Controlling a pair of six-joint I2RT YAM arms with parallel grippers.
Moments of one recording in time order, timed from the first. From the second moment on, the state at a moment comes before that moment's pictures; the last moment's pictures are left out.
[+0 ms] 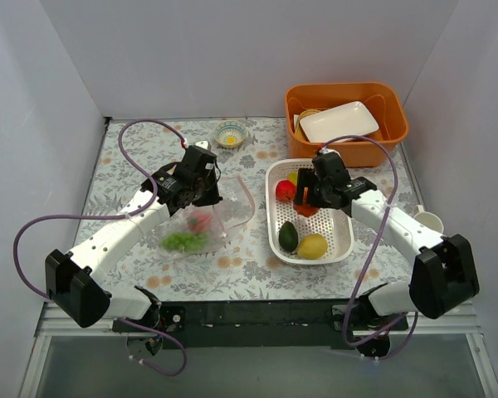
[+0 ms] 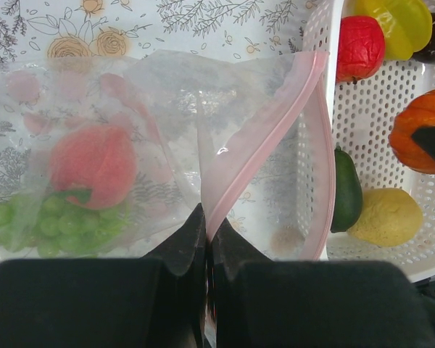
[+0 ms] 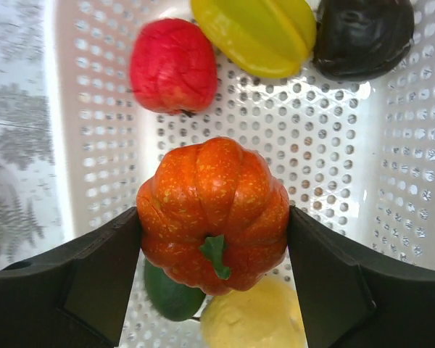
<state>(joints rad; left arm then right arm) -0.63 1.33 1.24 -0.77 -0.17 -0.65 0.50 1.39 1.00 -0.51 0.12 0.48</state>
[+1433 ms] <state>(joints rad) -0.63 1.31 1.23 -0.76 -0.17 -0.66 0.84 1.55 1.37 -0.45 -0.03 0.50</state>
